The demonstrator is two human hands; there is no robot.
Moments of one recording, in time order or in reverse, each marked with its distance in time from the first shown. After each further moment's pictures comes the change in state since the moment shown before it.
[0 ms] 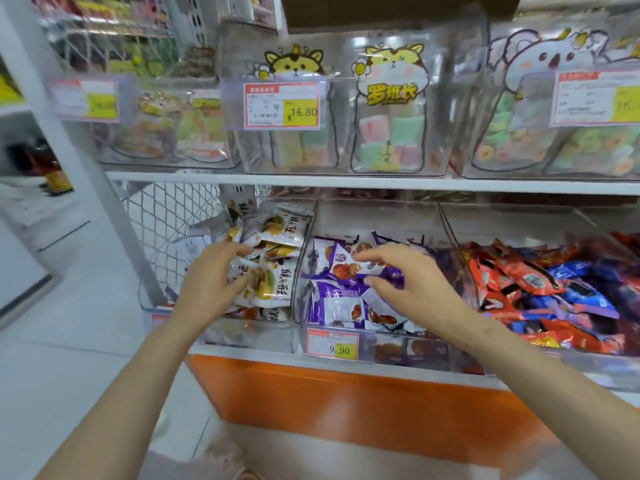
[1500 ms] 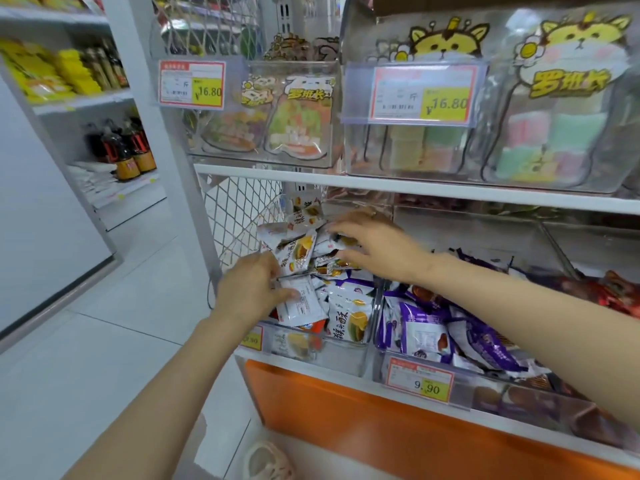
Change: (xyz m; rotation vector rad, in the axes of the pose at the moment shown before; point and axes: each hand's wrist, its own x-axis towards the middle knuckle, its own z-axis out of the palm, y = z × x) left_hand 0.006 -0.046 -0.018 0.245 -0.121 -0.275; right_hand 0.155 -0.024 0.096 -0.338 -0.219 -0.346
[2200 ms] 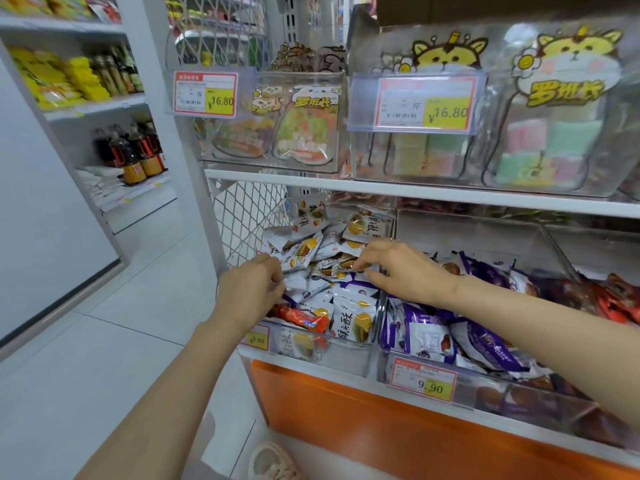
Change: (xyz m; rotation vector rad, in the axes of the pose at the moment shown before) left_hand -0.007 -0.011 -0.004 0.044 0.127 0.145; right_hand -0.034 -0.001 0.001 0.106 -0.114 0.070
